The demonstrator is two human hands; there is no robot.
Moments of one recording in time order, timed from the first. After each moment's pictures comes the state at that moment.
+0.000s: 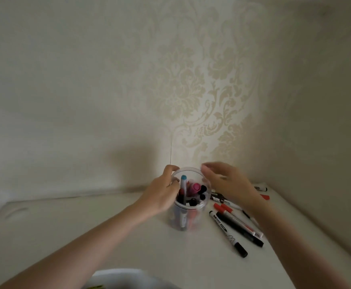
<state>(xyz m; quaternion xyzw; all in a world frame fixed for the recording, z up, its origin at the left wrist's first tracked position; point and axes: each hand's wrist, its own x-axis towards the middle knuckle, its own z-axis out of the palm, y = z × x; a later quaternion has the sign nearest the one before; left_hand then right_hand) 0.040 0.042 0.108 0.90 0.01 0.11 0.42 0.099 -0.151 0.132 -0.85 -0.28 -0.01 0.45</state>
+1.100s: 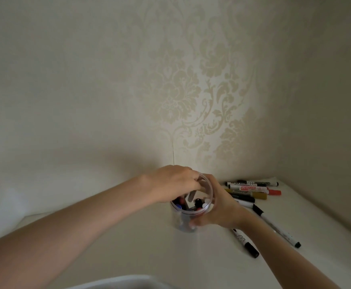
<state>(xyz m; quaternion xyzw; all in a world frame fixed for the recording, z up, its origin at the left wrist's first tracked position) 0.062 0.033 0.160 0.93 -0.31 0.04 -0.19 0.108 -0.138 0.071 -0.78 -0.36 0.07 0.50</state>
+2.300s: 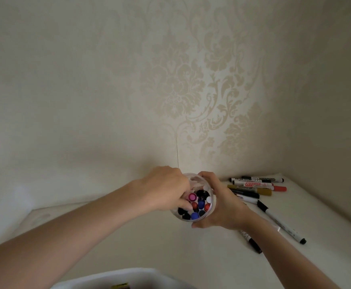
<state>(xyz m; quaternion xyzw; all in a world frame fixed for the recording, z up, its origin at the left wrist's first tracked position) 0.023 0.034 0.166 0.98 -0.14 -0.01 -0.13 0.097 -0.139 0.071 -0.80 -0.41 0.01 0.45</state>
